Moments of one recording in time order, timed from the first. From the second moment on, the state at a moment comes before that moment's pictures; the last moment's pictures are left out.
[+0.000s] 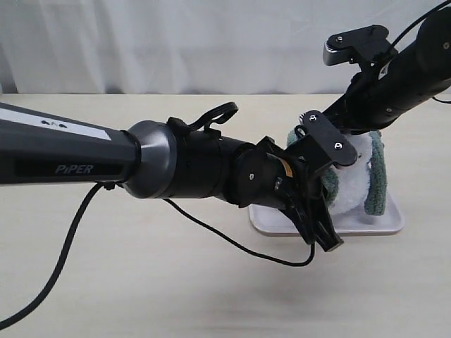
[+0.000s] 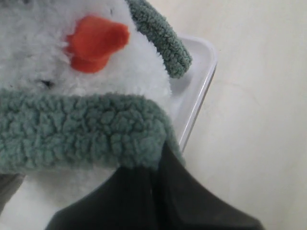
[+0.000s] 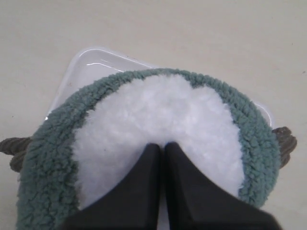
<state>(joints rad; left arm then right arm) -0.95 2.08 -1.37 -0.39 0.12 0.63 0.23 1.66 -1.20 -0.01 0.62 -0.12</state>
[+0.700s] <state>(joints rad) -0.91 2.10 -1.36 -0.26 0.29 0.58 0.23 1.65 -1.20 0.01 0.63 -0.12</state>
